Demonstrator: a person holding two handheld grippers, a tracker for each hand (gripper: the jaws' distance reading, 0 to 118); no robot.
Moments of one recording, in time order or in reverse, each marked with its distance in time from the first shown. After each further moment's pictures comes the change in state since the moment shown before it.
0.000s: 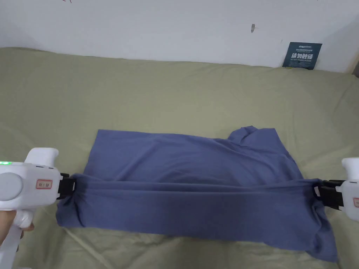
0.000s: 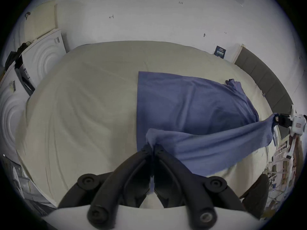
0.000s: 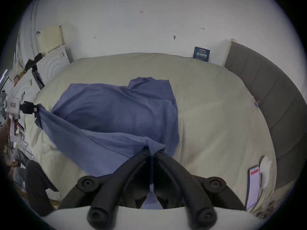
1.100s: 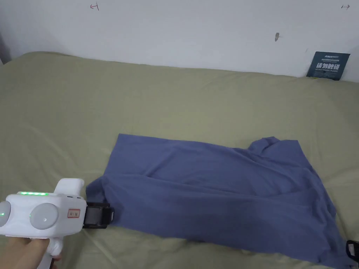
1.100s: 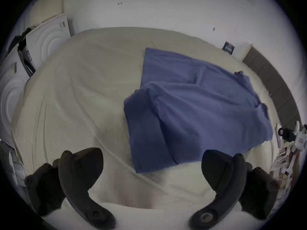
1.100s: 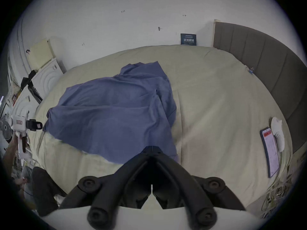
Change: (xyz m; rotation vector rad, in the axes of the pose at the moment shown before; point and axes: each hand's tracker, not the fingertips) left arm -0.009 -0.053 -0.037 -0.094 0.054 0.057; right arm -0.008 -0.084 0.021 -0.011 0.001 -0.182
